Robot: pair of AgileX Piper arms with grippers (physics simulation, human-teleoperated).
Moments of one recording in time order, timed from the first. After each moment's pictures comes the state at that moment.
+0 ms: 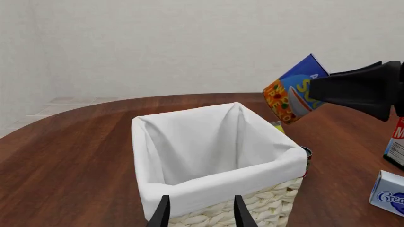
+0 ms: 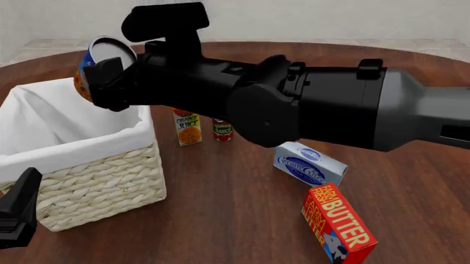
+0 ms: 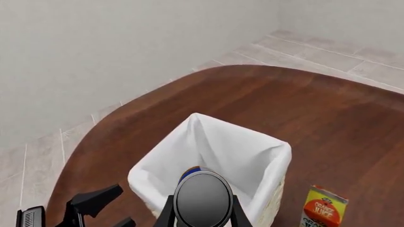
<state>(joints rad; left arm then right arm) 0.00 0.00 0.00 0.00 0.00 1.03 1.67 -1.33 -0.11 0.18</state>
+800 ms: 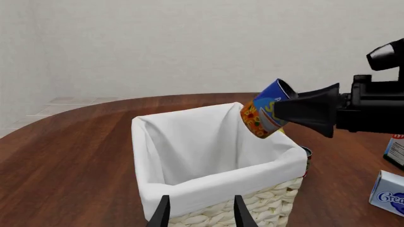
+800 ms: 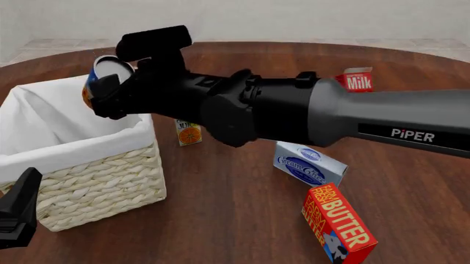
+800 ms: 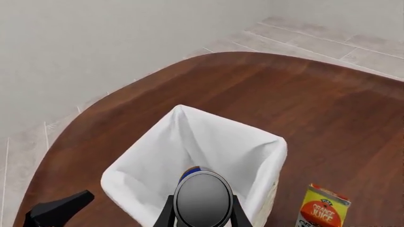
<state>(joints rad) 0.00 0.00 0.00 0.00 0.00 1.00 1.82 -1.42 -0.12 0.17</state>
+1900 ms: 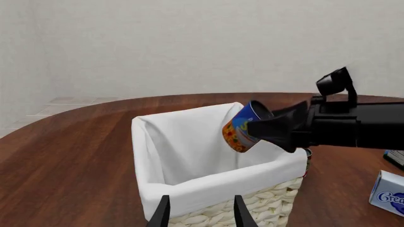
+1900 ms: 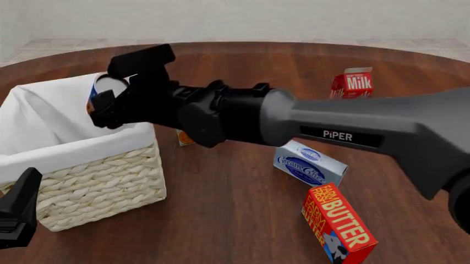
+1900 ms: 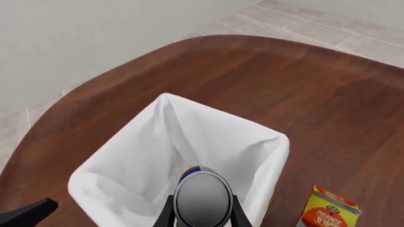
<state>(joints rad) 0.00 0.00 0.00 0.00 0.00 0.98 1.99 -1.56 -0.08 0.14</state>
